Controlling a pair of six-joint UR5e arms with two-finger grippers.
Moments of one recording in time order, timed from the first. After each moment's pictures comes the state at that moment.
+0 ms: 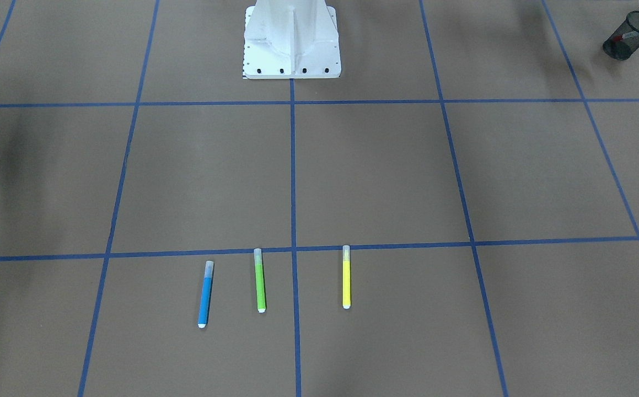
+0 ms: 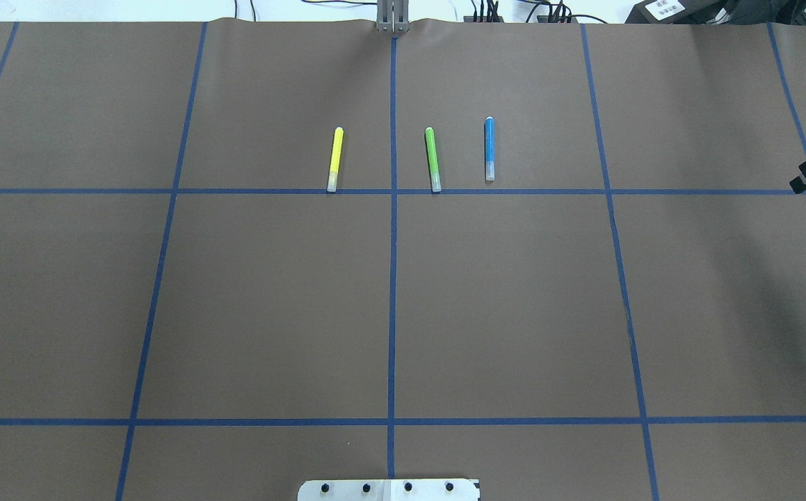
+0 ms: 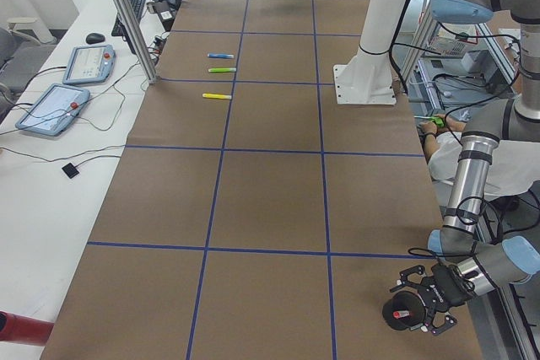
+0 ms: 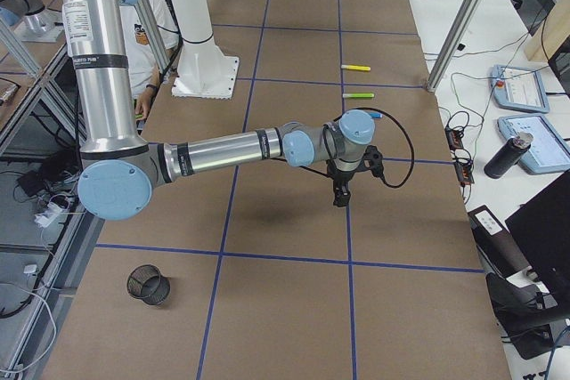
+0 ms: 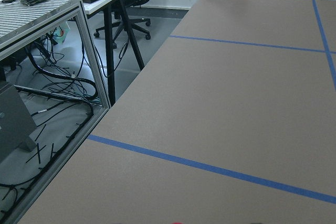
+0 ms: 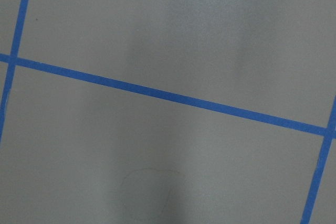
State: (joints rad) left arm -2.40 -0.72 -1.37 -3.06 -2.35 -0.03; right arm 1.30 -1.47 1.67 -1.54 2.37 0.14
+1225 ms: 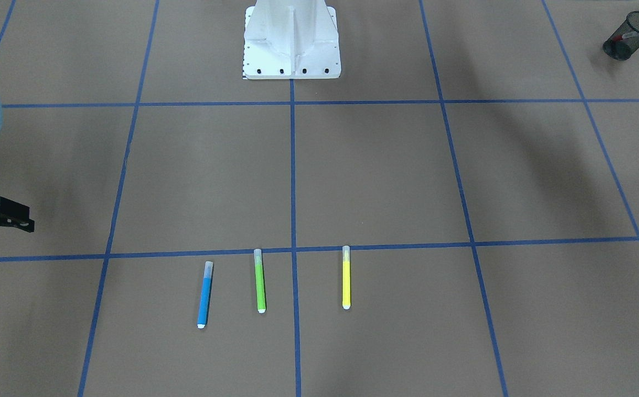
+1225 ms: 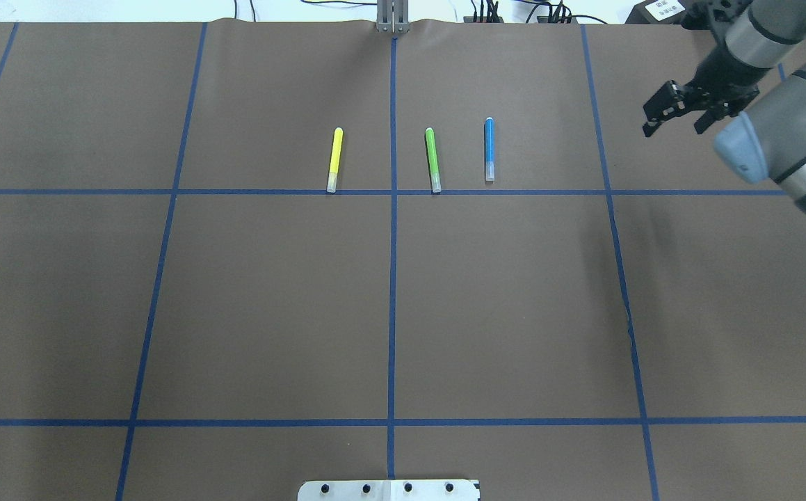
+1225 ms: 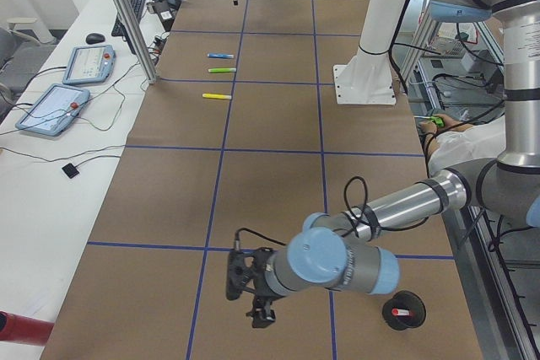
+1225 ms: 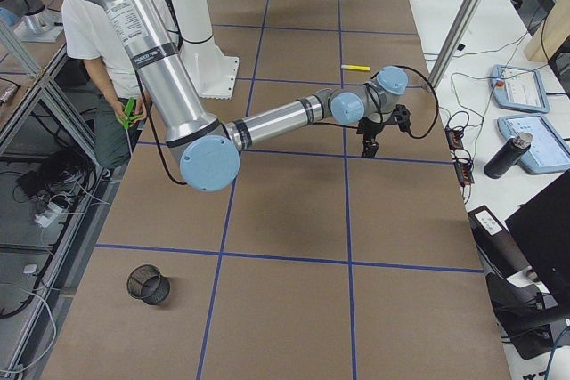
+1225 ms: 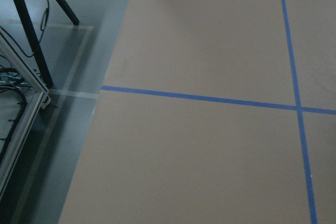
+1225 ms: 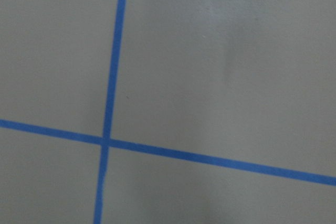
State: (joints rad) left arm -1.84 -1.44 -1.51 -2.00 -2.41 -0.04; right arm 1.12 -1.07 1.40 -1.46 2.33 0.51
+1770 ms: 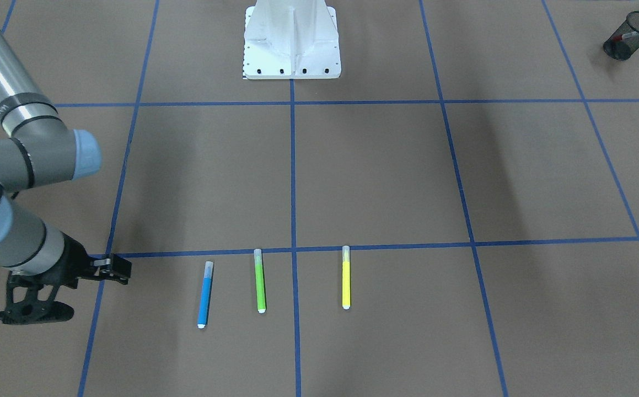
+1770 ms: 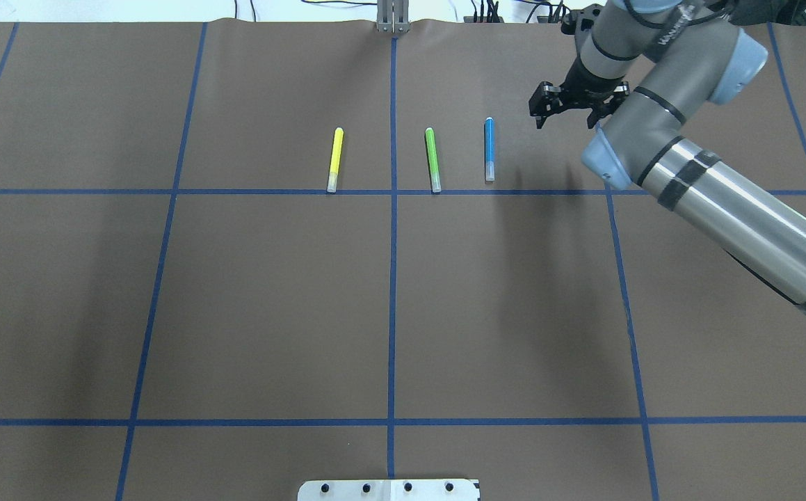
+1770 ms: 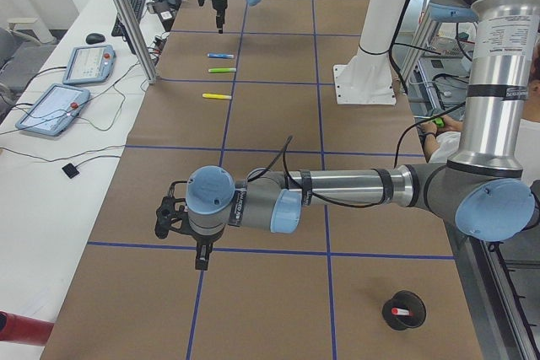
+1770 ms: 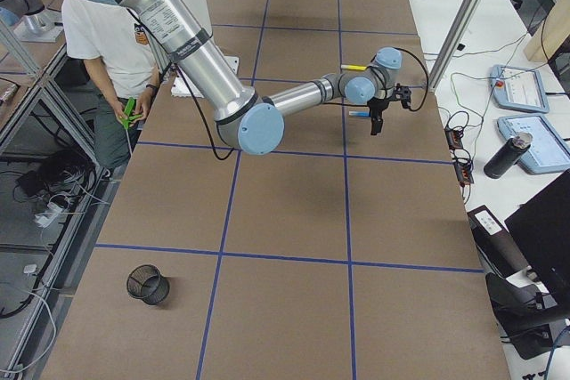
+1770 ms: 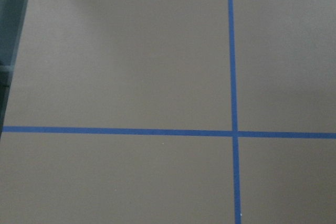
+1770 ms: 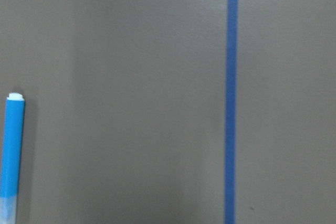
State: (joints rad) left arm -1.70 -1.63 -1.50 -1.77 -2.43 -0.04; right arm 0.94 -0.82 1.12 -1.29 2.13 0.83
